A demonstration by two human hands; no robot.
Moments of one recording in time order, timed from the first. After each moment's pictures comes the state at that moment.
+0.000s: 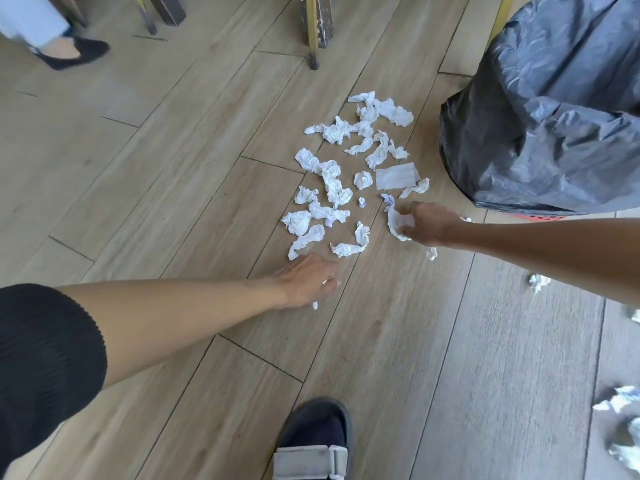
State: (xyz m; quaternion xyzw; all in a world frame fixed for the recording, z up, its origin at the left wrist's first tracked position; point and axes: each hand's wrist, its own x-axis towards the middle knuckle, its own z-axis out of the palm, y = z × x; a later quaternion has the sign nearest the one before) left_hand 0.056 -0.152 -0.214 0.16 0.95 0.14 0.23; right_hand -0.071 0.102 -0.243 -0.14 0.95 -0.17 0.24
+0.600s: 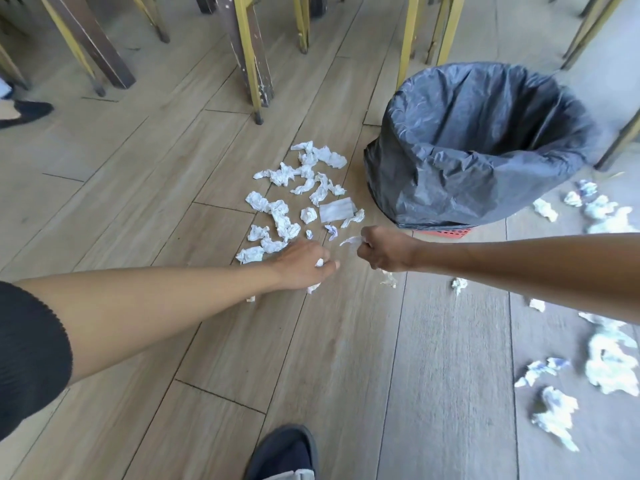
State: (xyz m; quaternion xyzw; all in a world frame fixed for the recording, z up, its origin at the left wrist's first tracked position) left_hand 0.008 -0.075 -0.154 0.19 0.95 0.17 0.19; right_hand -0.020 0.129 -0.160 -0.14 0.93 -0.24 0.24
